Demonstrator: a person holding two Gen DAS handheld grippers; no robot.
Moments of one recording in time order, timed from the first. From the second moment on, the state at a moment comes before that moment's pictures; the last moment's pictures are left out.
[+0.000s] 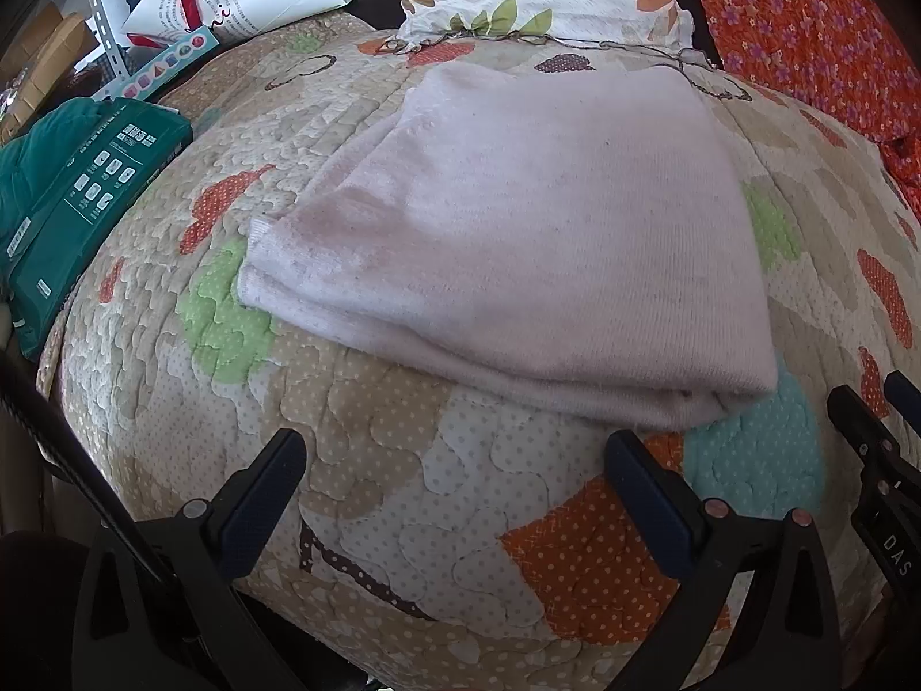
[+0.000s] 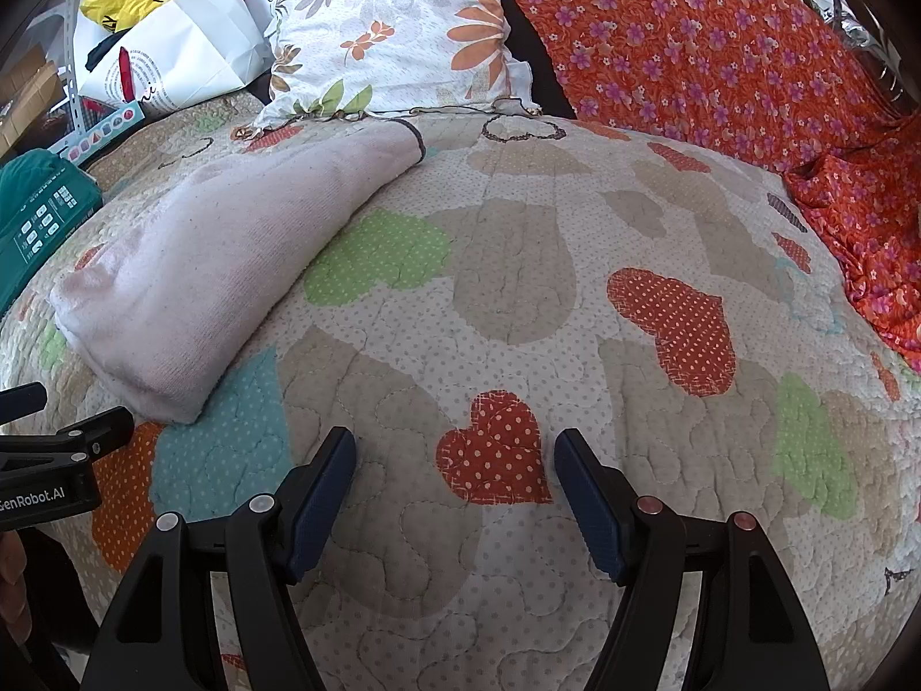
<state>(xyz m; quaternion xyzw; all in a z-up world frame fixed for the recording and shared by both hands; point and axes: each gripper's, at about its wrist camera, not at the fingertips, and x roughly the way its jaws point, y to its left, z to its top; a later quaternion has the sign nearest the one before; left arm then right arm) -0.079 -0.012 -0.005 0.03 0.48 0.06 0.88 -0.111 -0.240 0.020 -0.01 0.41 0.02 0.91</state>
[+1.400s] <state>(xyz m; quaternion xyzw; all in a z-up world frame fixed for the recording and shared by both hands) -0.079 -0.014 -0.008 0.04 0.48 0.07 0.88 -0.113 -0.245 0.024 -0.01 0.40 0.02 0.92</state>
